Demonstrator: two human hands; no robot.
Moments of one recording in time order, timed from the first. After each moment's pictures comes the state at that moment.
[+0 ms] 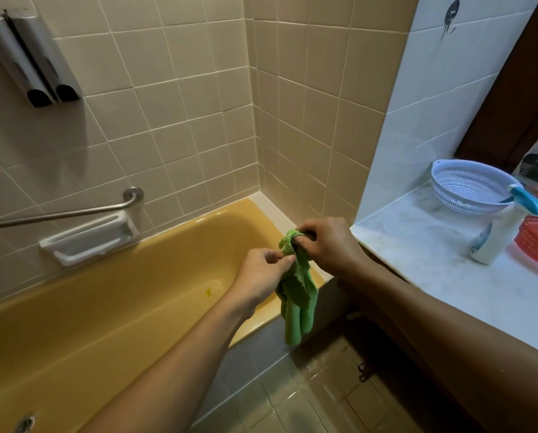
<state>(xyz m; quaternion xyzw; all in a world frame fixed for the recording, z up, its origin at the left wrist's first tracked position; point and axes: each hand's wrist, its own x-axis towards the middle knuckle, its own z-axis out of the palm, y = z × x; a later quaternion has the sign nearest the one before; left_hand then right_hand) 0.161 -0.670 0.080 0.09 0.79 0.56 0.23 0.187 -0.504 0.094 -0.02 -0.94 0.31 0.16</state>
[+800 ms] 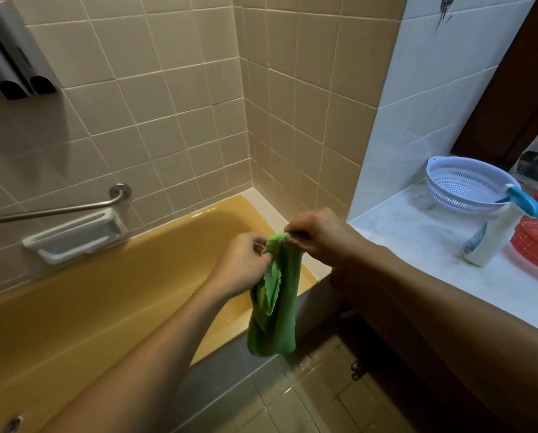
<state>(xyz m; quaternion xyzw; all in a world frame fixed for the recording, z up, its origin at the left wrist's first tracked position) 0.126 -0.652 0.076 0.18 0.89 0.40 0.15 0.160 -0.452 0.088 0.17 -0.96 0.19 0.13</state>
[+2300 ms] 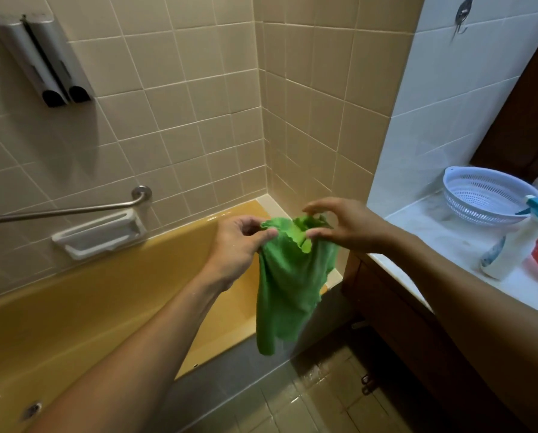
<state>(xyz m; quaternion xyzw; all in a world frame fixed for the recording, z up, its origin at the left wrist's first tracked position) 0.124 -0.667 0.097 0.16 0.73 0.66 0.09 0.168 -0.425 0.121 0.07 -0.96 0.27 0.04</state>
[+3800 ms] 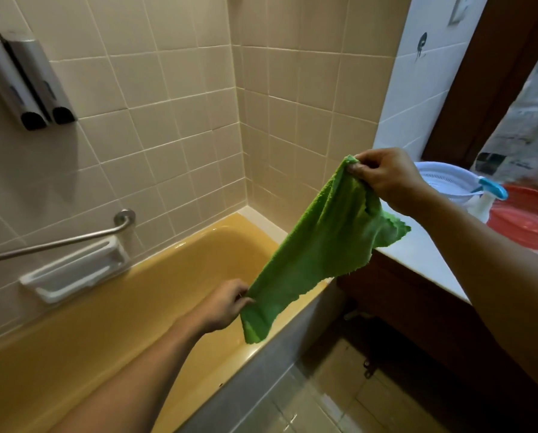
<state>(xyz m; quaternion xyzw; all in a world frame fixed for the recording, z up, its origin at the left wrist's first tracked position) 0.065 -0.824 0.002 0.42 0.85 0.26 0.19 0.176 -0.498 0.189 -0.18 -0.83 0.45 0.27</state>
